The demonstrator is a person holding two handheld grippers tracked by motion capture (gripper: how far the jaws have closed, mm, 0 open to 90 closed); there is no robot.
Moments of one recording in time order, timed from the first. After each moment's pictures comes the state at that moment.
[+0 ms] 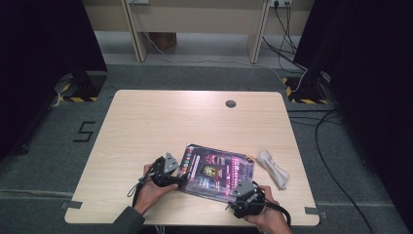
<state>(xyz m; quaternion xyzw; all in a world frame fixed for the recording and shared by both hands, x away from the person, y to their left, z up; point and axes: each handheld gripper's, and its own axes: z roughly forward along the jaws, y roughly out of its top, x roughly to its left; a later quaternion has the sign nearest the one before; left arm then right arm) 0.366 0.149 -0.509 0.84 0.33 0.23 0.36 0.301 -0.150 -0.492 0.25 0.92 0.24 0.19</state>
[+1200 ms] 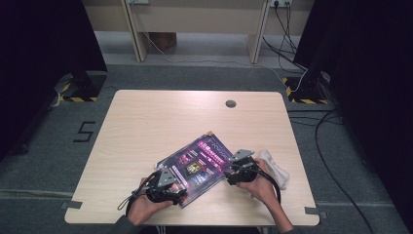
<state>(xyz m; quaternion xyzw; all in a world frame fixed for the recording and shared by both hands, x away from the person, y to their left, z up) 0.326 0.163 -0.507 0.85 0.34 0.17 0.36 0.386 -0.141 -0.486 0.35 0.88 0.28 0.17</state>
